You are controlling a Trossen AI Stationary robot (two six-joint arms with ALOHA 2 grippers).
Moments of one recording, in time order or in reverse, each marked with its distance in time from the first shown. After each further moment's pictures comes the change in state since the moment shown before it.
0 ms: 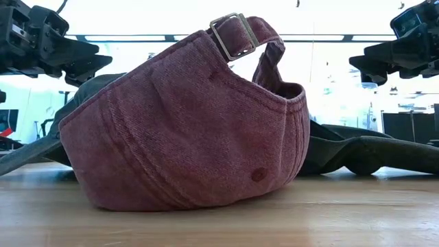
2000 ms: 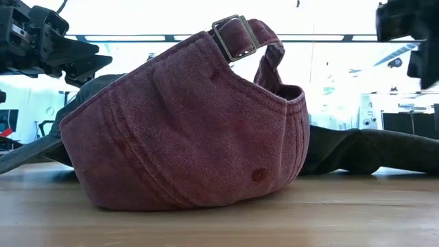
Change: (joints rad) left arm 0.000 0.002 0.000 -0.001 0.000 0.000; right arm 0.487 0.933 0.699 -0.849 0.179 1.093
